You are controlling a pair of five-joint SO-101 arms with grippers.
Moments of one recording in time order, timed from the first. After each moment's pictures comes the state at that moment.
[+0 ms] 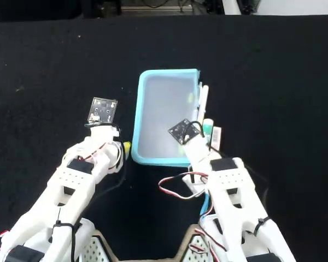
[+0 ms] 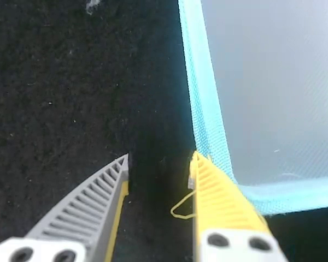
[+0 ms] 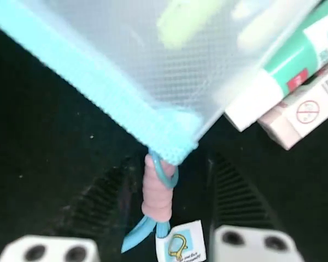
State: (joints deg) left arm 9.6 -36.9 72.8 22.0 3.3; right arm -8.2 -38.1 74.6 51.9 25.6
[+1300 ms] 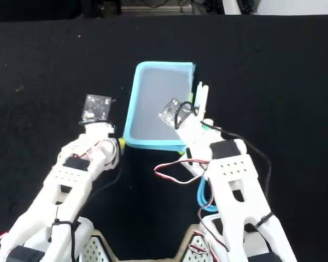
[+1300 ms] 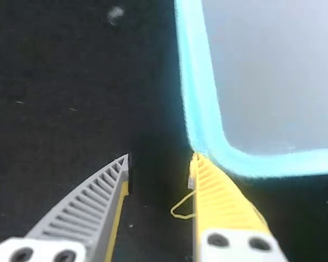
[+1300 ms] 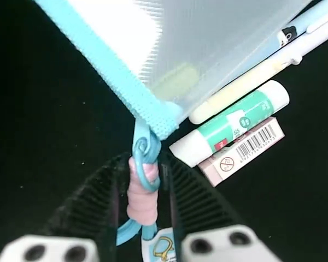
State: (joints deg) left arm 5.5 -37.2 70.9 23.2 1.9; right arm -10.9 -38.1 57.5 60.4 32.9
